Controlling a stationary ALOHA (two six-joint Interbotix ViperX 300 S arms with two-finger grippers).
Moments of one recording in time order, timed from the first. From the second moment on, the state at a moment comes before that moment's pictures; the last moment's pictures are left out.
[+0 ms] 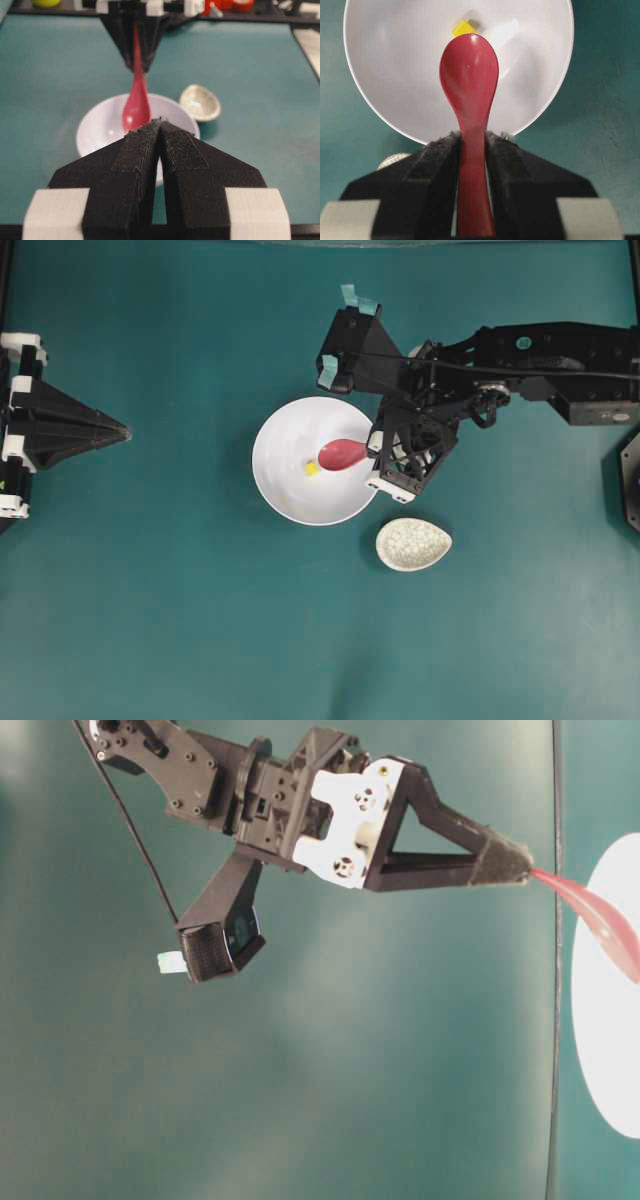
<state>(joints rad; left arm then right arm) 0.00 -0.98 1.18 0.01 -0.11 -0.03 -0.10 0.00 0.34 0.12 0.87 0.24</state>
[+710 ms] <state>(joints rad) 0.00 -0.98 1.18 0.01 -0.11 -0.03 0.00 -0.08 0.33 0.12 0.85 0.24</state>
